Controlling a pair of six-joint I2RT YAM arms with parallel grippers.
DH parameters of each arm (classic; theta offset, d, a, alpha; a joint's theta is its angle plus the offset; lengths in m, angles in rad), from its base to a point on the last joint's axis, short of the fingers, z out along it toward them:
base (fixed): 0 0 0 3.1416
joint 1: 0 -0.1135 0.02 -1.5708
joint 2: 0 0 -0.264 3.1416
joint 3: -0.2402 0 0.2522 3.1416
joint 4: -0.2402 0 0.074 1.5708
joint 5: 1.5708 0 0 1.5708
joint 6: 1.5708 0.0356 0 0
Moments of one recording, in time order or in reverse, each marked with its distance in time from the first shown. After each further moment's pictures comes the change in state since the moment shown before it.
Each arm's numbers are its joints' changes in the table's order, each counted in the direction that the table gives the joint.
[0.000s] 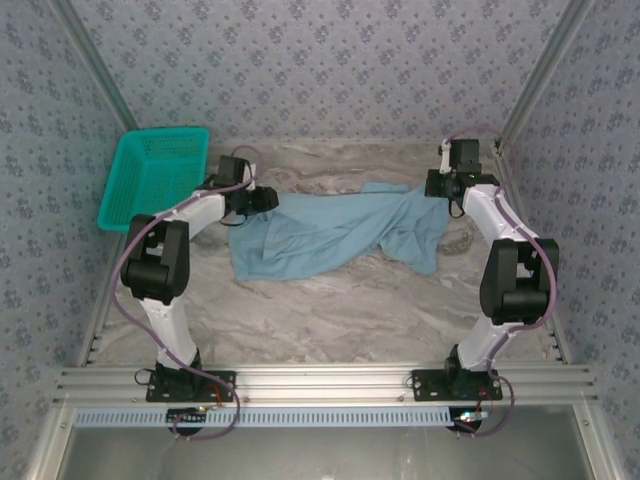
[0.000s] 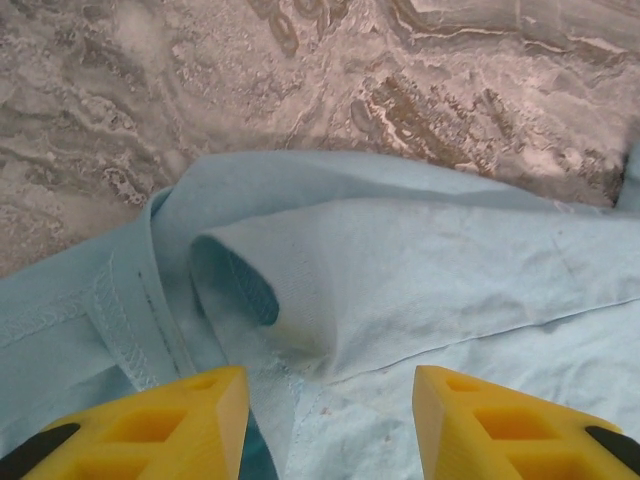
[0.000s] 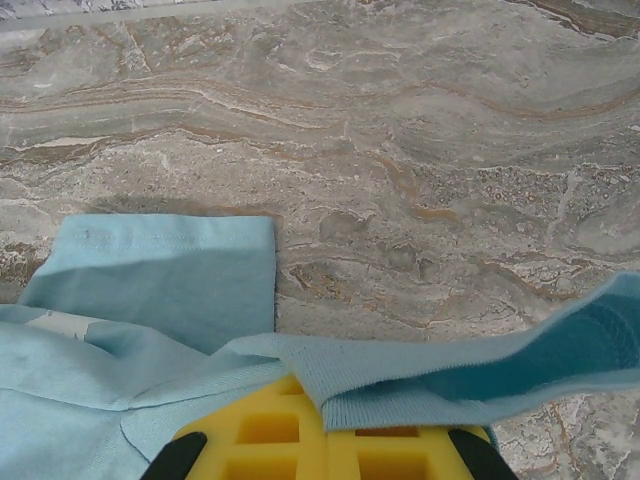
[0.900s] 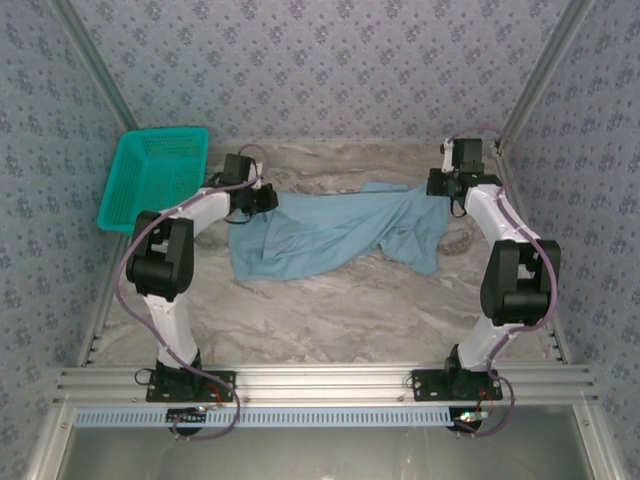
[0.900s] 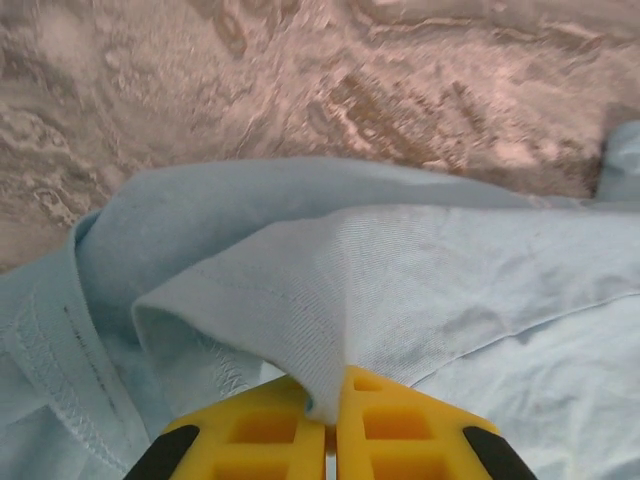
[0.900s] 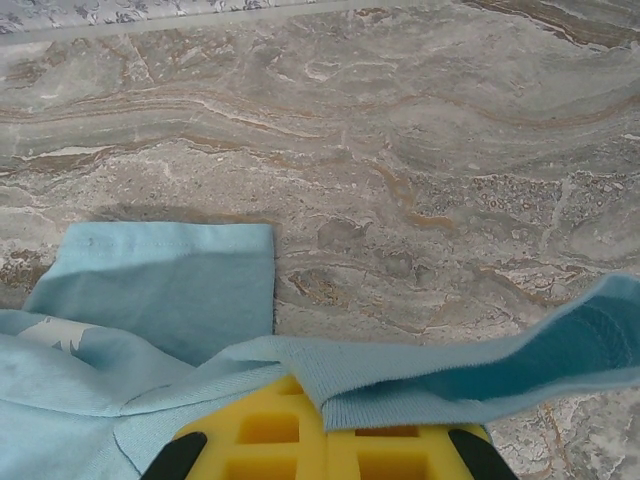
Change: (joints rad) left arm 0.017 -0.022 -0.048 -0.008 0.031 0.014; right arm 0.012 0.012 0.000 0.007 -0.016 -0.003
